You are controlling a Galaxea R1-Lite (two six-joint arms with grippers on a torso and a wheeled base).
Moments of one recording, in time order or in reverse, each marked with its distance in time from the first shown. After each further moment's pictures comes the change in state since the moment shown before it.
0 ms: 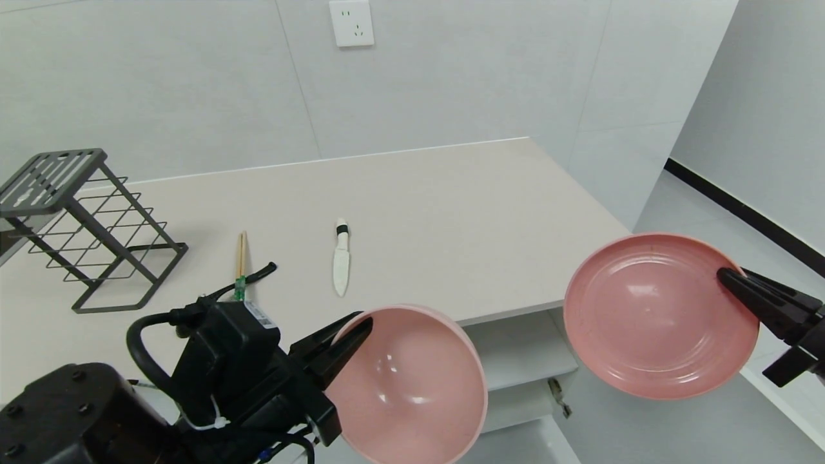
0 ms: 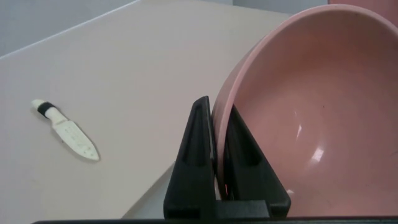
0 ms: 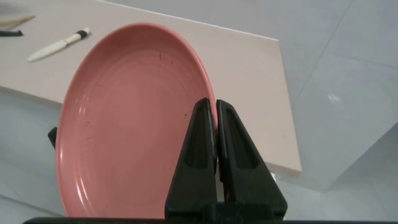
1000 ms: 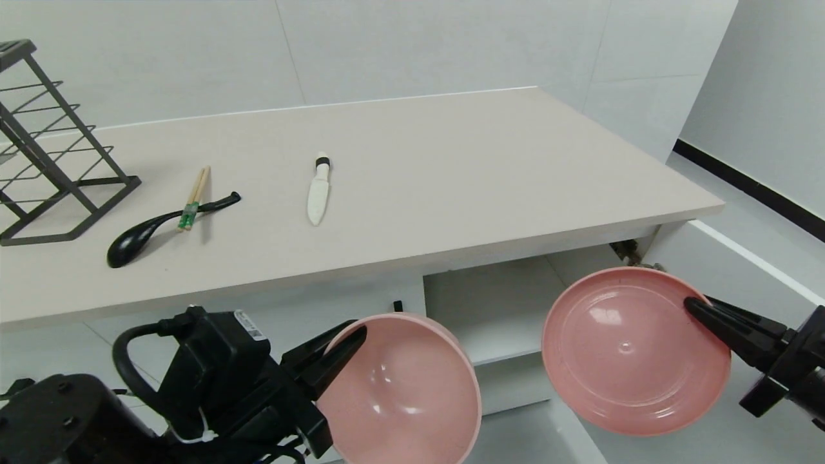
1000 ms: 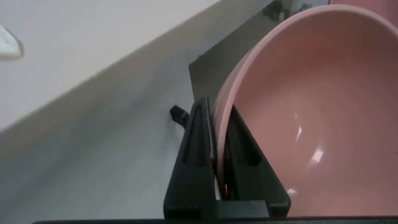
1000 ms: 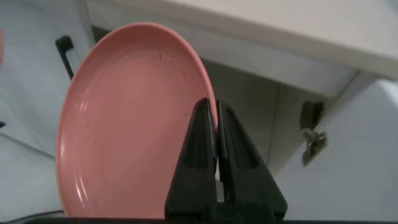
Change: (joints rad) left arm 0.000 -0.023 0.036 -0.001 0.000 0.003; right arm 0.100 0.053 0.043 0.000 0.000 -0.026
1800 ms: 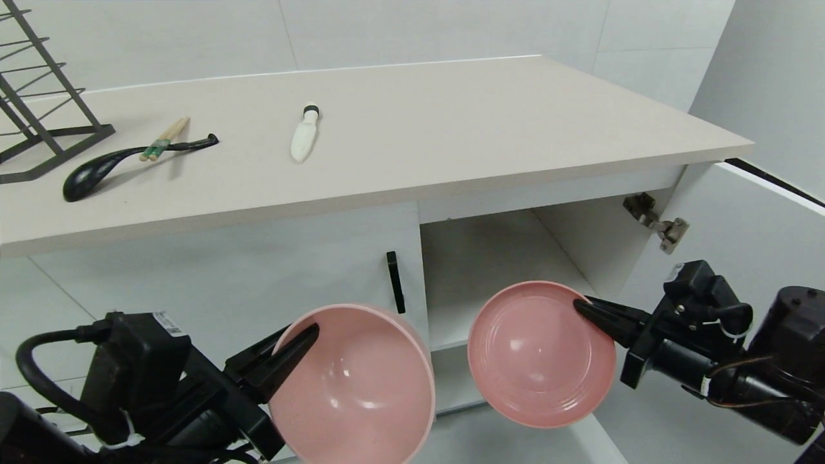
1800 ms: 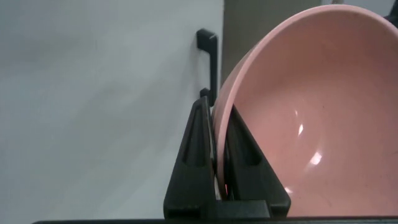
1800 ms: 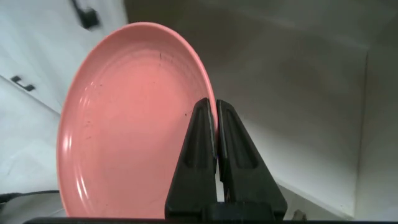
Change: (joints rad) left arm 0.101 -0.106 0.085 -0.001 0.001 -0.087; right arm 0.173 0.391 -0.230 -0.046 -0.001 0.008
